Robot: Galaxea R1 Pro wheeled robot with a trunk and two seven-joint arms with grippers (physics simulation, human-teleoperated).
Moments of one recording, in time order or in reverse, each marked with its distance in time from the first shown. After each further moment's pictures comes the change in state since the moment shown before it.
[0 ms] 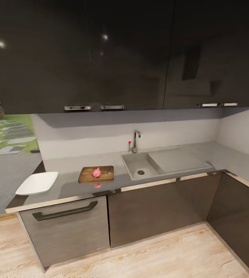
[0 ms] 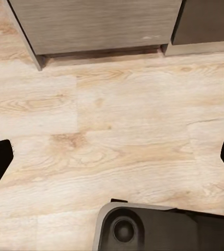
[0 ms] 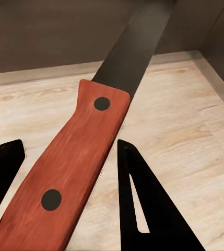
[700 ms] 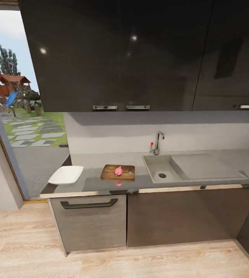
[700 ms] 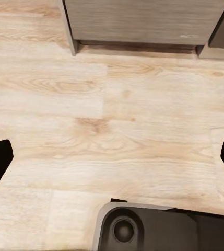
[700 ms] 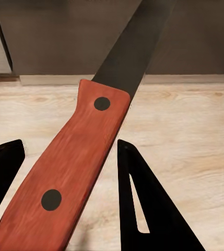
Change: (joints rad) left arm 0.000 0.000 0.000 0.000 -0.001 0.000 -0.001; right arm 0.000 -0.001 0.000 0.002 0.000 0.001 0.000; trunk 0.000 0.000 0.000
